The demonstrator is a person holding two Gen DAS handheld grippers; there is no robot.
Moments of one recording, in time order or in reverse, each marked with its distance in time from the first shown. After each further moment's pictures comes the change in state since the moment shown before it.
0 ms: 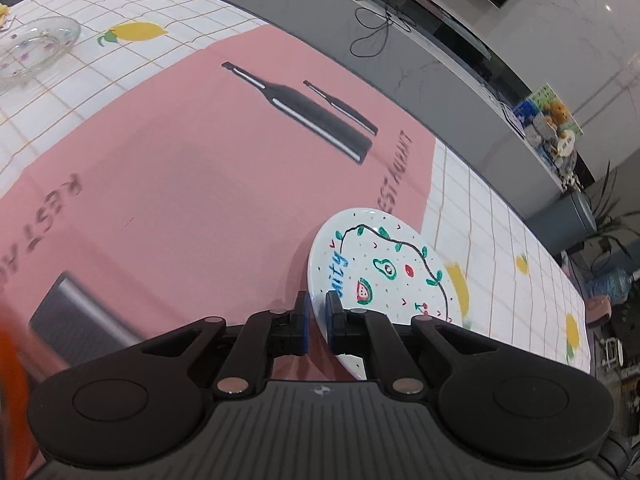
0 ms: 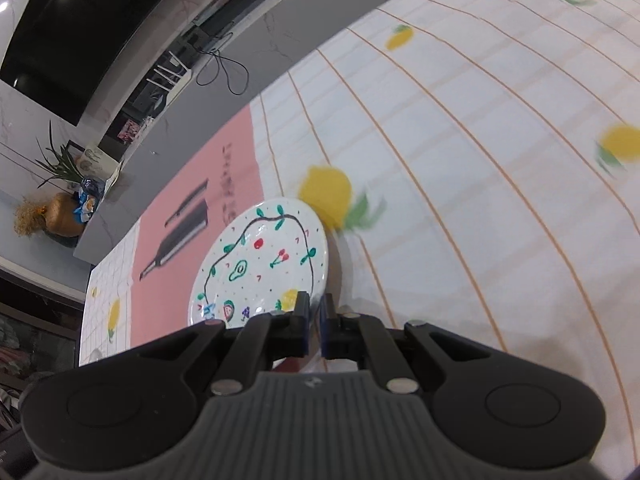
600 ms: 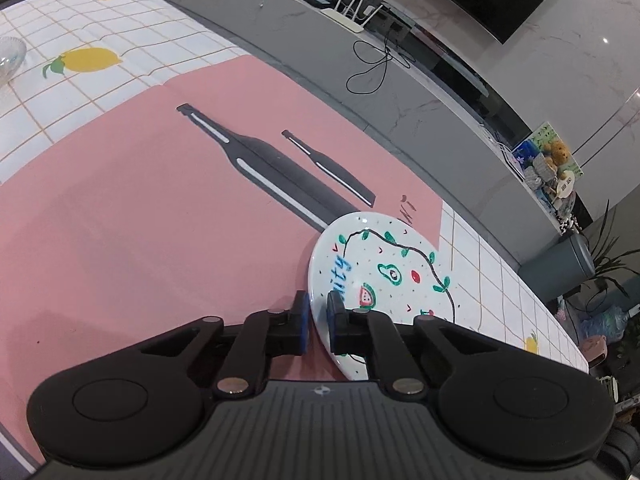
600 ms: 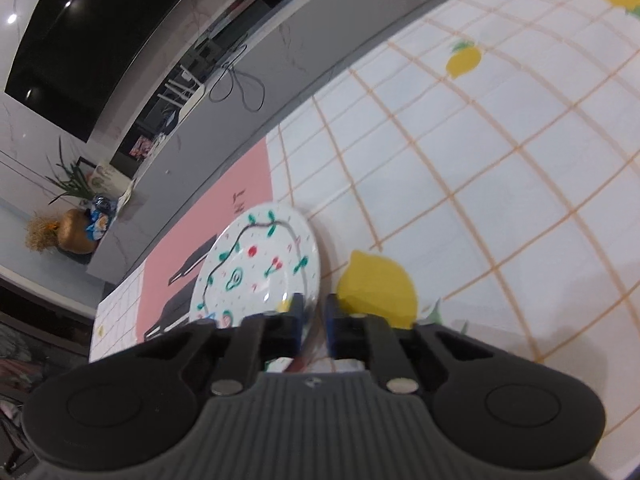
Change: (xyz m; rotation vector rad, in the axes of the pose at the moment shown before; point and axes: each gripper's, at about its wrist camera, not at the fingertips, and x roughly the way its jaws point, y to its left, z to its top) left arm 0.064 -0.008 0.054 -0.048 -0.113 -0.031; right arm 0.071 0.018 0.058 0.003 -0.036 0.077
